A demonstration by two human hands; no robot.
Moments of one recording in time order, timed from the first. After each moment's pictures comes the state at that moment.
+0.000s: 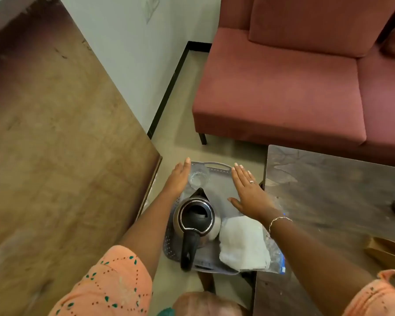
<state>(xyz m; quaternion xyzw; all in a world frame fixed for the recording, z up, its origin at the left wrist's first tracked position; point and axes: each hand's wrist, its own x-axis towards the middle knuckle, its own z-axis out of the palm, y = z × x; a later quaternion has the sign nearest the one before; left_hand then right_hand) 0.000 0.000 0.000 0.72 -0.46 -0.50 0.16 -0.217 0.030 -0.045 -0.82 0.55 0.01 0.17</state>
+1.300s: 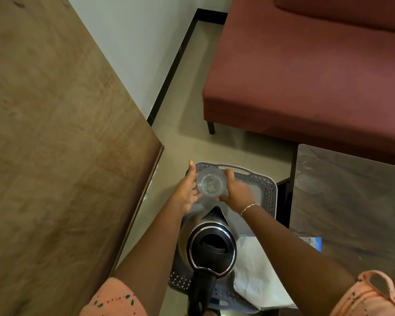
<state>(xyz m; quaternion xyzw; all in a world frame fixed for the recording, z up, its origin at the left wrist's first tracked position) 0.015 -0.040 -0.096 0.64 -0.15 -0.70 0.27 -0.134 -0.041 -0.140 -0.71 0.62 -0.01 0.33</state>
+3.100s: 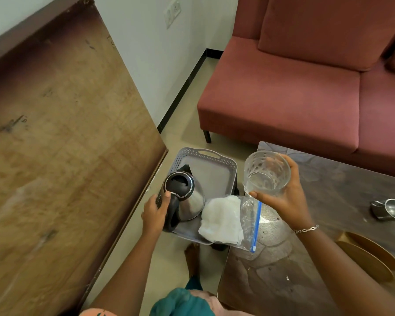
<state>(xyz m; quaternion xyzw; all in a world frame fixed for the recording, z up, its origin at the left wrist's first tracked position) -0.033 0.184 -0.007 0.82 -0.31 -0.38 0.30 -0.324 0.122 0.078 -0.63 0.51 -0.40 0.42</state>
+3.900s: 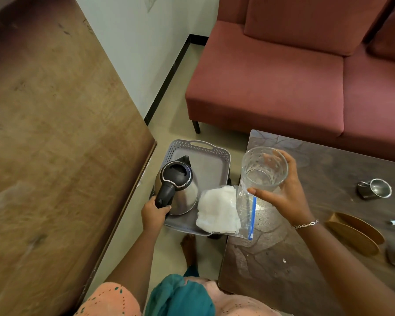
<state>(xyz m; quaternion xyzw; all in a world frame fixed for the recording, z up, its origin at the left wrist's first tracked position) -0.020 0.181 -0.050 0.83 -0.32 -0.37 0.26 -0.318 0.140 0.080 -0.61 0.56 -0.37 0.41</state>
